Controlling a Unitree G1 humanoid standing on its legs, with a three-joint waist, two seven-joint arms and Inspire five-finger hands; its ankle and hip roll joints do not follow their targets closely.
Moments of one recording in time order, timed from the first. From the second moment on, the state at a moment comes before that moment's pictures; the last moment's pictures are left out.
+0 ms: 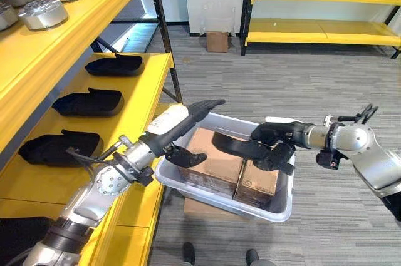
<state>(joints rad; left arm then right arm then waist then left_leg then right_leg) -0.22 0.76 -0.26 -0.08 0.16 -0.43 -0.23 -0.56 -0.92 0.38 -0.24 0.12 0.40 0.72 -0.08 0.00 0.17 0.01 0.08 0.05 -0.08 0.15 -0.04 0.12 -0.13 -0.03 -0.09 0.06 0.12</state>
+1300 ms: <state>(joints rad) -0.25 0.66 -0.43 0.03 0.30 -0.26 -0.18 -0.60 -0.83 0.52 -0.18 -0.08 0.29 0.78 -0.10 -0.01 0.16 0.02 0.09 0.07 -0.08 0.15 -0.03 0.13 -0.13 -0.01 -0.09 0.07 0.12</state>
